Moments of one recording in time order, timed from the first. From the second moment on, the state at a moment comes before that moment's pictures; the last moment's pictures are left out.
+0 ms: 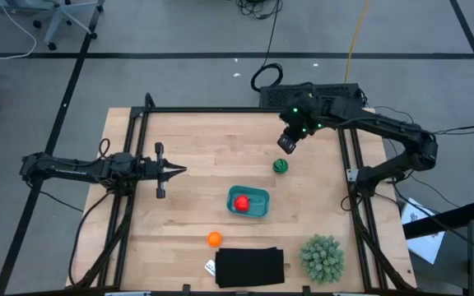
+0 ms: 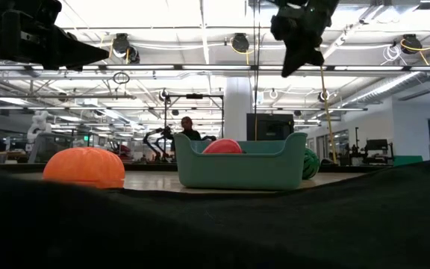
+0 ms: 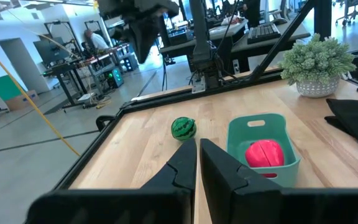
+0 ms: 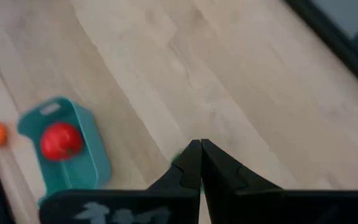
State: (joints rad) left arm -0.04 0.38 0.14 0.20 -0.11 0.26; right arm -0.41 1.40 1.35 -0.99 -0.08 0.25
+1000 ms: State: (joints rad) left arm -0.04 0.38 0.14 0.19 -0.11 0.28; right arm -0.38 1.55 1.49 -1.25 -0.05 0.32
